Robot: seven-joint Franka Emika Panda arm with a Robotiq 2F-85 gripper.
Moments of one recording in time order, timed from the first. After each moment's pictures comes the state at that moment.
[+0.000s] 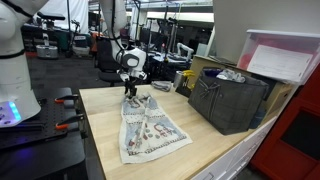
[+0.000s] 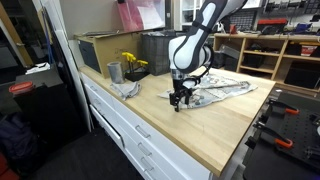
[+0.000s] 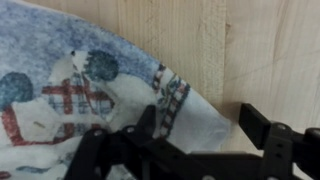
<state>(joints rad) 0.11 0.65 0.08 -2.08 0.07 2.63 0.14</state>
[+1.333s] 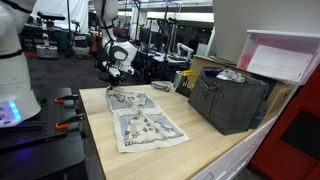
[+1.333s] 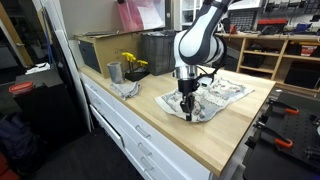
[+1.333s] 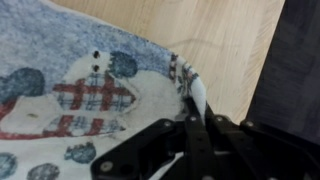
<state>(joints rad) -0.05 0.50 0.35 -2.28 0.24 2.56 -0.27</state>
